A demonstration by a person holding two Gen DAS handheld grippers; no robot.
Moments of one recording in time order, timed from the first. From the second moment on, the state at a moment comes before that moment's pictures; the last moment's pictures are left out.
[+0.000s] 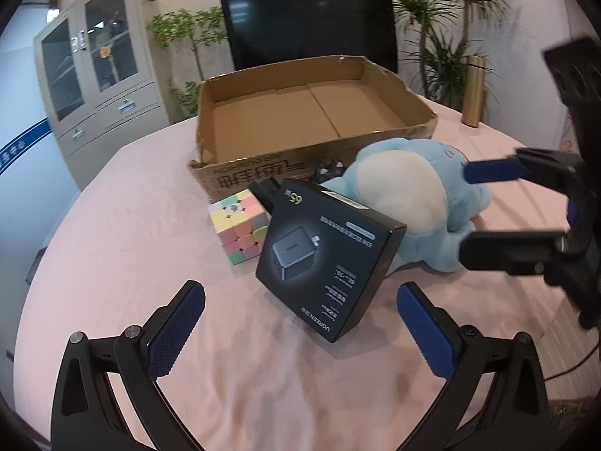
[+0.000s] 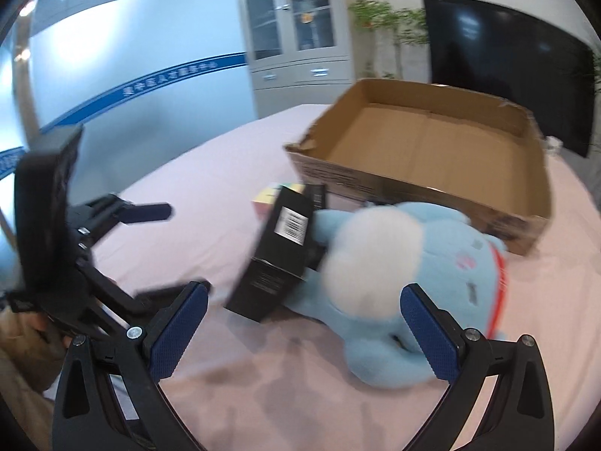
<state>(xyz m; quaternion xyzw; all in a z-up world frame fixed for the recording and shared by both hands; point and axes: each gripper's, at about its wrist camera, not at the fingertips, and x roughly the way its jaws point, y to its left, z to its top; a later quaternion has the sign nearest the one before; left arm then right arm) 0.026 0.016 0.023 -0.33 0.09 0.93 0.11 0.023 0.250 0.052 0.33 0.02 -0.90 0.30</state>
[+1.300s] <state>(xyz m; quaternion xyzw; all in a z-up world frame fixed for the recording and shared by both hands) -0.012 0.008 -0.028 -0.41 0.05 0.89 0.20 -0.077 0.187 0.020 0.46 0.04 -0.81 0.36</state>
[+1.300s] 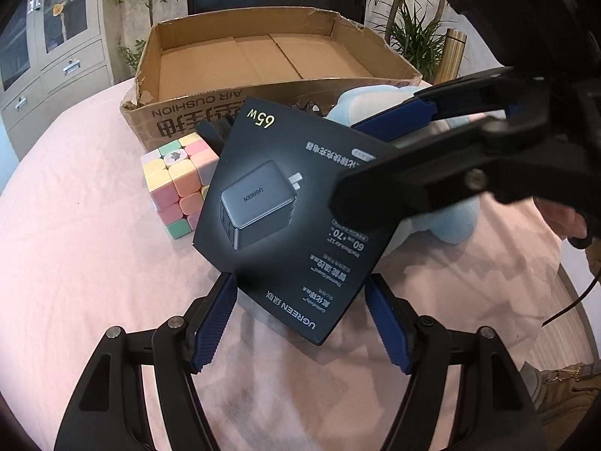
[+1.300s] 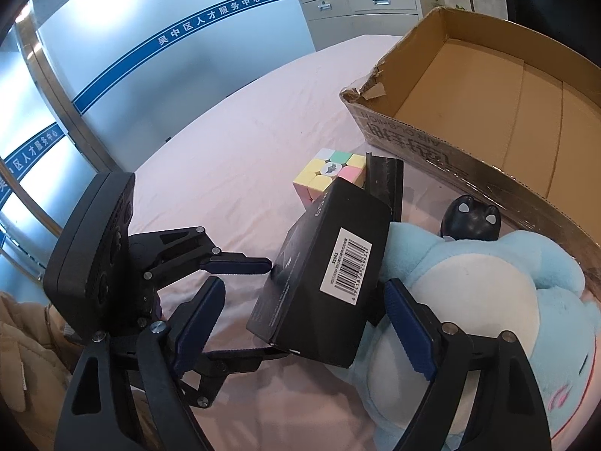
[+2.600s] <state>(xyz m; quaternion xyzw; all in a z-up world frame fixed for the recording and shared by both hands) -0.016 0.001 -0.032 -0.40 0.06 0.89 0.21 -0.087 0.173 0.020 0.47 0.05 -0.82 0.32</state>
